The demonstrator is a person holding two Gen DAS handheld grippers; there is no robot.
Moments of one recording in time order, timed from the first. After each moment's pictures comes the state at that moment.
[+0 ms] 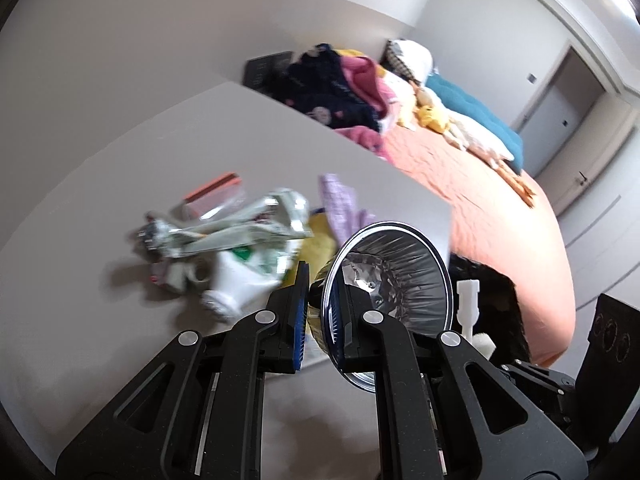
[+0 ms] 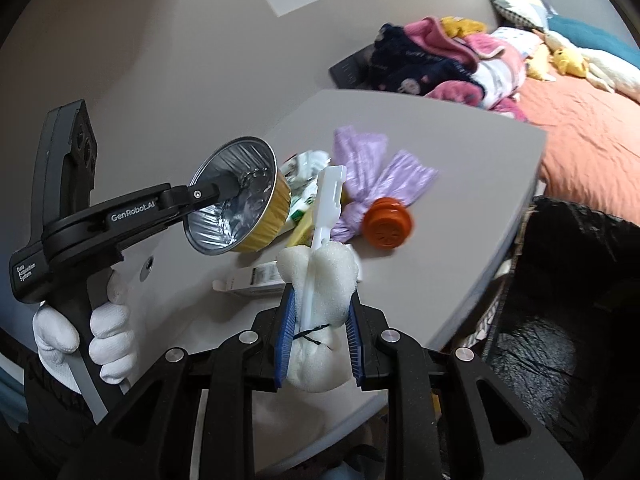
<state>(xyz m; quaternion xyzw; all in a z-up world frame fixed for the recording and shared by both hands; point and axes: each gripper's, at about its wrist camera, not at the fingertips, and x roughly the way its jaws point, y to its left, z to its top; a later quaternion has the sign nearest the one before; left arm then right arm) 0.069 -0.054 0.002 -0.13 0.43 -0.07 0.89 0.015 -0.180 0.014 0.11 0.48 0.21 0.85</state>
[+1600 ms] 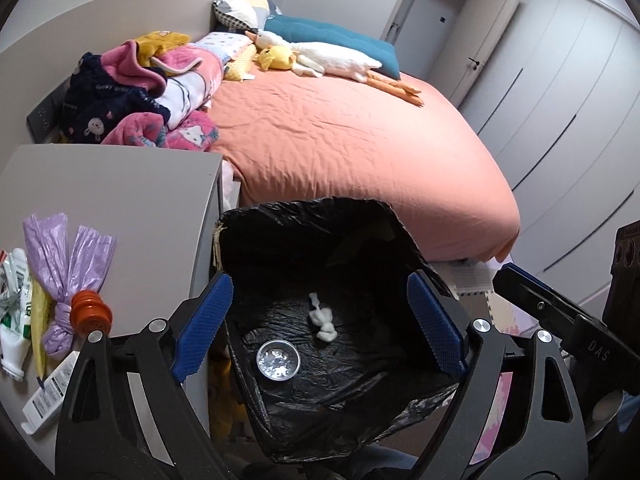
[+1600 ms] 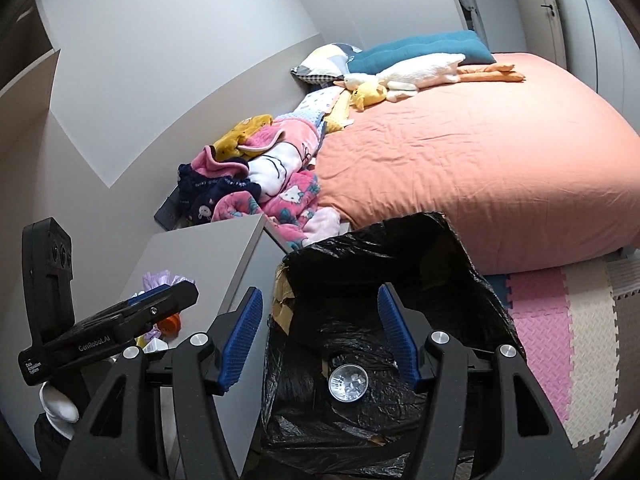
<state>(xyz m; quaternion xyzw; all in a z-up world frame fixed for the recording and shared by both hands) 0.081 -0.290 0.001 -0.01 0.45 -0.30 0.84 -0.087 -0.420 0.056 0.23 0.36 -0.08 0.90</state>
